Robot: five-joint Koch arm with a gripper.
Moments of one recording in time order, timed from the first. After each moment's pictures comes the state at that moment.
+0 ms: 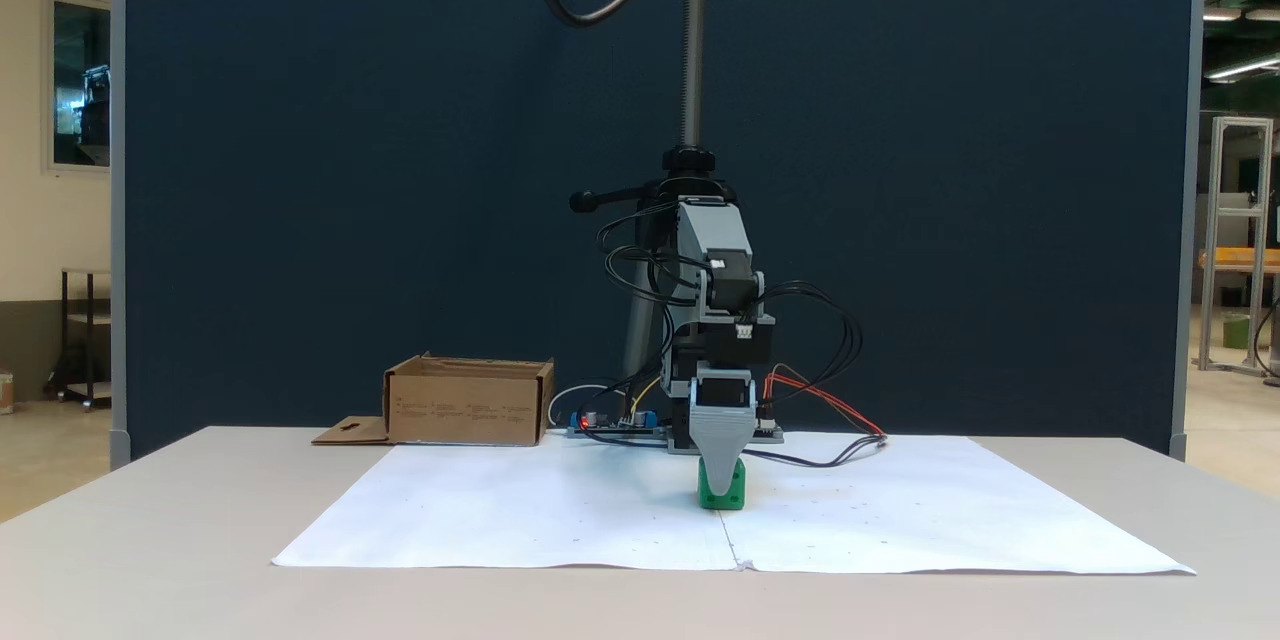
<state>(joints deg) -4.9 81.1 80.9 65.5 8.2</state>
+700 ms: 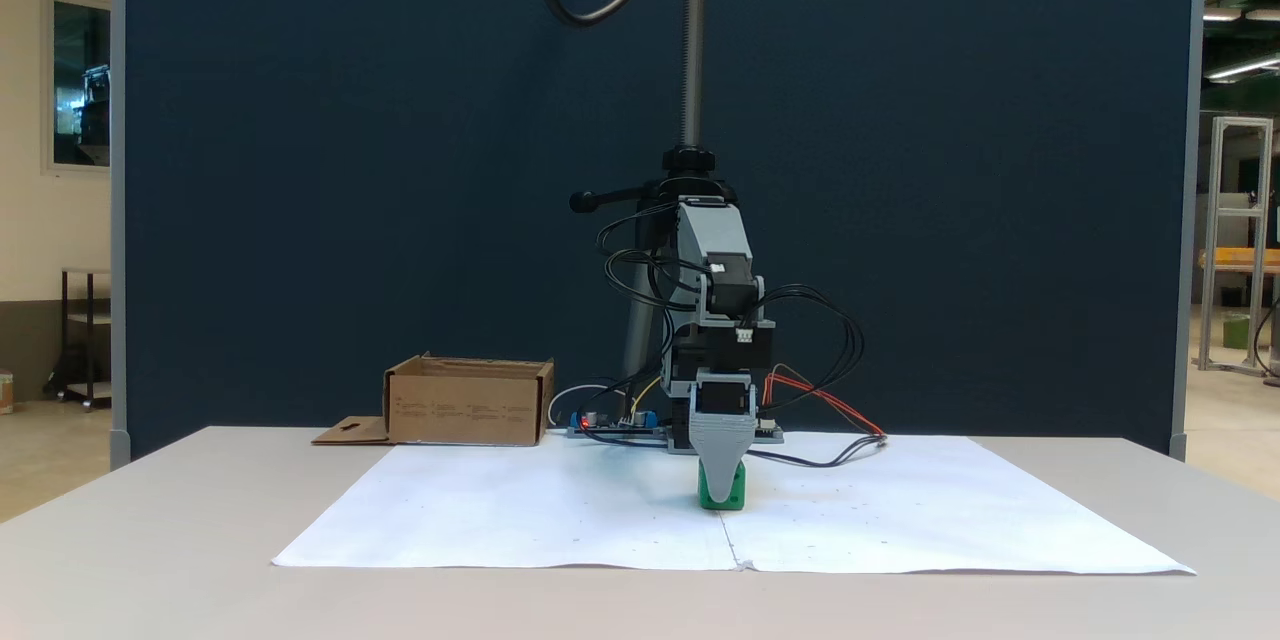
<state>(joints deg) -4.5 80.4 82.0 59.1 9.6</state>
